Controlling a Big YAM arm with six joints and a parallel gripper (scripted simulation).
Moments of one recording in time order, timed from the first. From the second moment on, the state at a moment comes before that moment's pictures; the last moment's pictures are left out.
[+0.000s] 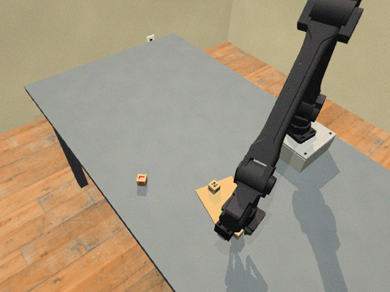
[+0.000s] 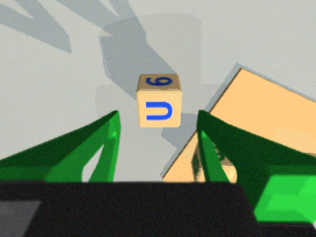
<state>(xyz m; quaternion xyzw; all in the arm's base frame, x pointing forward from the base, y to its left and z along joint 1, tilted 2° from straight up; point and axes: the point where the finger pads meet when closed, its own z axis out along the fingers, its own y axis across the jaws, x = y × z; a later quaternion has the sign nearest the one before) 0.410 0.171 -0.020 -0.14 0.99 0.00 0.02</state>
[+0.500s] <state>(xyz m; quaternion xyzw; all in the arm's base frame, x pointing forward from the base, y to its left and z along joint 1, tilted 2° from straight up) 0.410 0.171 -0.026 -0.14 0.99 0.00 0.01</state>
